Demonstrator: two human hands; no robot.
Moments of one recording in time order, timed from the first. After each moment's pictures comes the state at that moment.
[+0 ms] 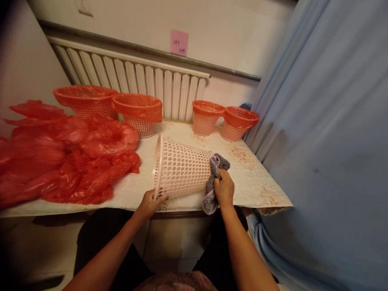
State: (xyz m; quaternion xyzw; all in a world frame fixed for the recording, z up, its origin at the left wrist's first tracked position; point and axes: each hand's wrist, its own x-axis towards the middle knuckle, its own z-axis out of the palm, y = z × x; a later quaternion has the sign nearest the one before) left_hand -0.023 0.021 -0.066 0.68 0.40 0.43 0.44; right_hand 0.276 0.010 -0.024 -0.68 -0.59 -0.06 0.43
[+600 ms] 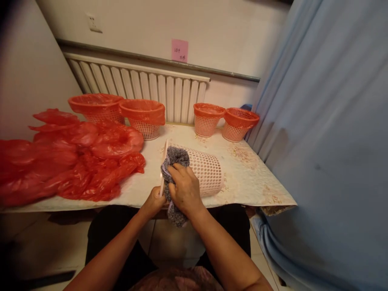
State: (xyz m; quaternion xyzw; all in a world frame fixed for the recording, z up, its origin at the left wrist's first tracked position) left_hand -0.006 0.000 -0.024 0.69 0.39 0.44 0.43; right_hand 0.136 -0.031 0.057 -0.48 -0.77 -0.06 0.42
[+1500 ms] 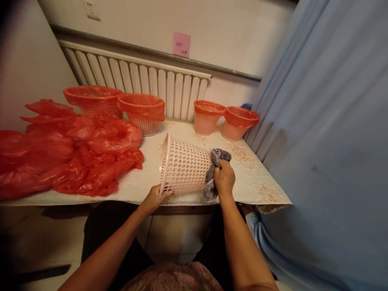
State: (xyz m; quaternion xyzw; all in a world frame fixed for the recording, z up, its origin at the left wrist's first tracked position) left_hand -0.012 0.011 -0.061 0.69 0.39 0.40 0.45; right_hand 0.266 0.012 0.014 -0.70 -0.57 -0.09 0.42
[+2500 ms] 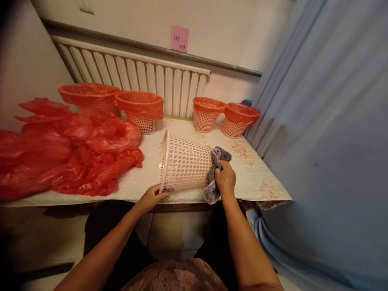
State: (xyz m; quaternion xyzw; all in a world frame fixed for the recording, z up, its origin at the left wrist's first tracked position) left_hand -0.030 0.012 -0.056 0.69 0.38 0.38 0.49; right_hand 0.271 0.006 0.002 -0.70 -0.58 -0.07 0.41
